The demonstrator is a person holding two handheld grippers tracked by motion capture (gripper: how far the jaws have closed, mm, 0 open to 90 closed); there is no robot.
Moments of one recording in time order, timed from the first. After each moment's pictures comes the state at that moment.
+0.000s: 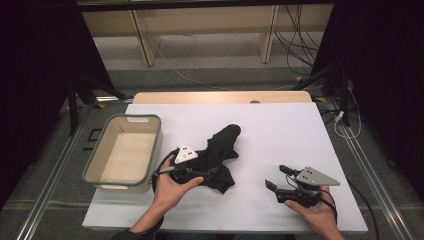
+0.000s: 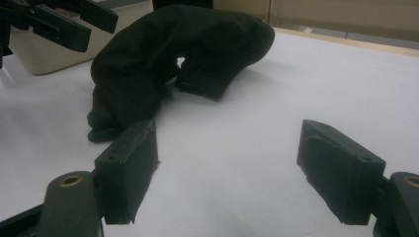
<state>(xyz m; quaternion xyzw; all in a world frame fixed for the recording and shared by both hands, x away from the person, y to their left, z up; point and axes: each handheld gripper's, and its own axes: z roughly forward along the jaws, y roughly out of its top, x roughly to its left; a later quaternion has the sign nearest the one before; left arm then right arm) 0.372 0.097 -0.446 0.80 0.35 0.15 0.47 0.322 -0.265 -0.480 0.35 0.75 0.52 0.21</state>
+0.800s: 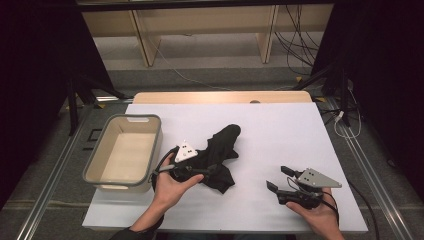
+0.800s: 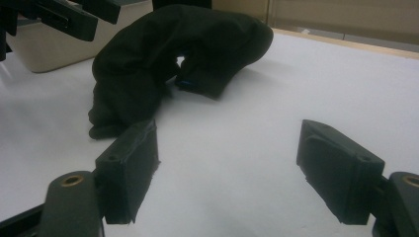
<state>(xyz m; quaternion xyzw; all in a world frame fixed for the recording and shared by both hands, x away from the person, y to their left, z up) 0.374 0.097 -0.441 0.79 0.35 0.17 0.47 0.317 -0.268 -0.479 0.35 0.75 0.52 0.21</state>
